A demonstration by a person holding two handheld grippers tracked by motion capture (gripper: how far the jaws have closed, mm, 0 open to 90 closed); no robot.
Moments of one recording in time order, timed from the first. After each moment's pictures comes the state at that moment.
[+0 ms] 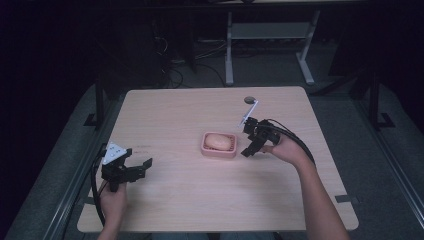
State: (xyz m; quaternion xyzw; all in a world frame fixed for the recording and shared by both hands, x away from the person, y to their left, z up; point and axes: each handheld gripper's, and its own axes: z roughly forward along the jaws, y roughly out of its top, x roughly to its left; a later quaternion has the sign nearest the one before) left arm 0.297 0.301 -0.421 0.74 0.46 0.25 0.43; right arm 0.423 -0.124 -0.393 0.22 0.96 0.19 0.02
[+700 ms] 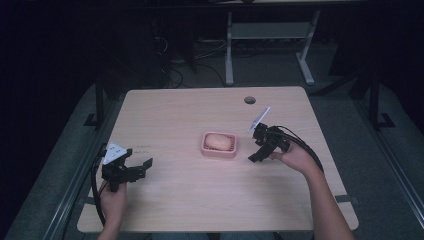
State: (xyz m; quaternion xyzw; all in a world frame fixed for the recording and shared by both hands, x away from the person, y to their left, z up) left arm 0.297 0.301 -0.422 0.74 0.46 0.25 0.43; right arm 0.405 -0.150 -0.401 0.24 0.95 0.21 0.03
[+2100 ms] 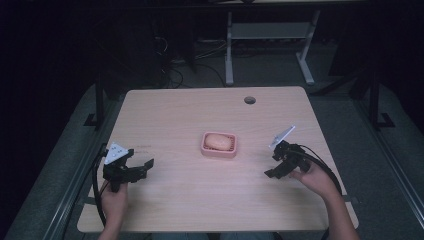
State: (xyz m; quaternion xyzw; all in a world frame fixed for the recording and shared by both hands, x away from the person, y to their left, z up) left arm 0.298 0.298 -0.423 0.74 0.45 0.25 0.43; right arm 0.357 -0.204 -0.428 0.28 0.93 0.23 0.04
